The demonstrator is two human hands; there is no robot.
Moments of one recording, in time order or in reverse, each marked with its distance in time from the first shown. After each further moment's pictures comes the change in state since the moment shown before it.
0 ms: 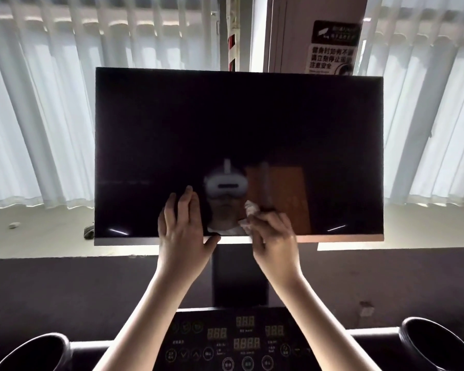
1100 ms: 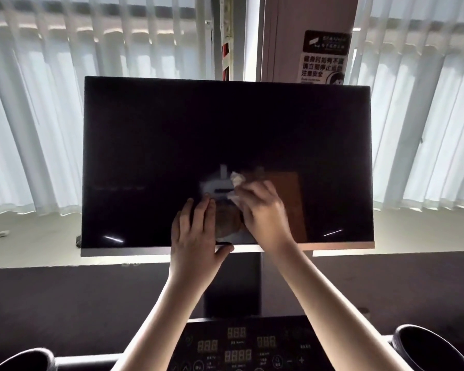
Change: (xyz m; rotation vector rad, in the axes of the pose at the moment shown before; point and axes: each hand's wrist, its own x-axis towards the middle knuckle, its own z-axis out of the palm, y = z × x) left_hand 0.005 0.030 0.011 0.004 0.021 0.091; right_hand 0.066 0.019 0.007 -0.031 -0.023 -0.149
